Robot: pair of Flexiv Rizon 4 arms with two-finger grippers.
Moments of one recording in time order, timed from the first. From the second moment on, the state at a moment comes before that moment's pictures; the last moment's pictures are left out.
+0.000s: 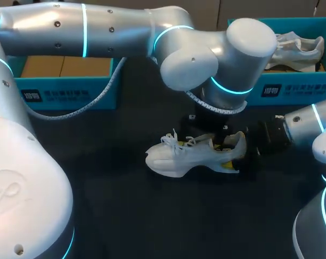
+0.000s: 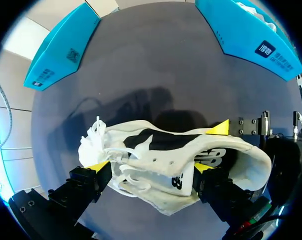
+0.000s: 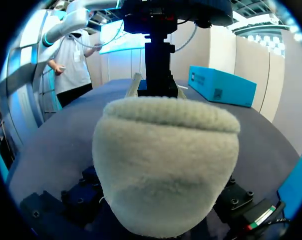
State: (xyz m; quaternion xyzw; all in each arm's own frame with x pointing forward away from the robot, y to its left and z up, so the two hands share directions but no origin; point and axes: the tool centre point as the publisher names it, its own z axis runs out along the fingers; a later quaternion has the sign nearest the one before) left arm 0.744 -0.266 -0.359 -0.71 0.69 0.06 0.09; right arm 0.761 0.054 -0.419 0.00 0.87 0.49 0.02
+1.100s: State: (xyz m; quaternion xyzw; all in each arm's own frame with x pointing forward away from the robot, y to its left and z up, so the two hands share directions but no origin) left arm 0.736 -0.243 -0.320 -0.72 0.69 0.01 -0.06; right arm 0.761 0.054 -0.419 0.00 0.87 0.49 0.02
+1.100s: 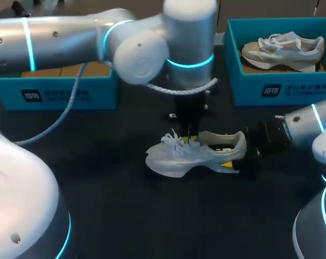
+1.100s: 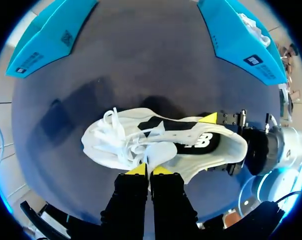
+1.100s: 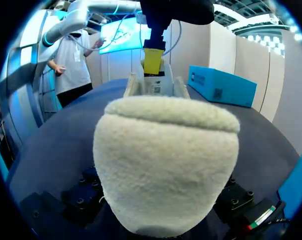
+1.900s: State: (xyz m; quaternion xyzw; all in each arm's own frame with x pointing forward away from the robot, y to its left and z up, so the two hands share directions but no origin) left arm 0.740 -0.178 -0.307 -0.71 0.70 -0.04 -0.02; right arm 0.761 0.055 -0.419 0.00 0.87 0.49 0.02
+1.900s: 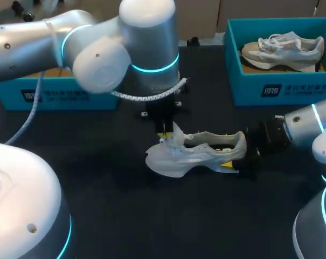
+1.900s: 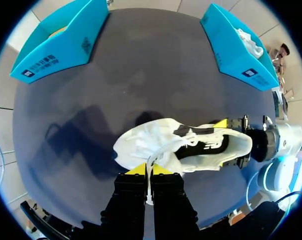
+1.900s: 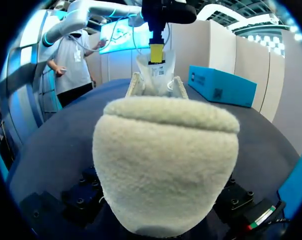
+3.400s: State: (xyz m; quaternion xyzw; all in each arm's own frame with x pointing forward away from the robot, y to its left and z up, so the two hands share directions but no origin) left arm 0.739 -0.162 -0.347 -0.72 0.69 -0.05 0.00; right arm 0.760 0.056 -0.419 0.00 0.87 0.49 0.02
